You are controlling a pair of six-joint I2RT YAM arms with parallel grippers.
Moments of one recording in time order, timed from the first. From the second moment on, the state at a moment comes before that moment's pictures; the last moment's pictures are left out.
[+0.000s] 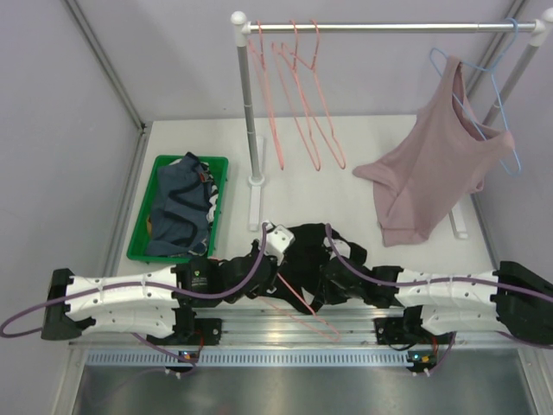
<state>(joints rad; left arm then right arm) -1.39 0.96 0.79 -0.41 -0.54 -0.36 1.19 1.09 0.41 -0.21 0.14 0.94</state>
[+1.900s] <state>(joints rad) -1.39 1.01 0.82 -0.40 -0.95 -0.45 1.19 0.80 0.82 -0.69 0.23 0.84</state>
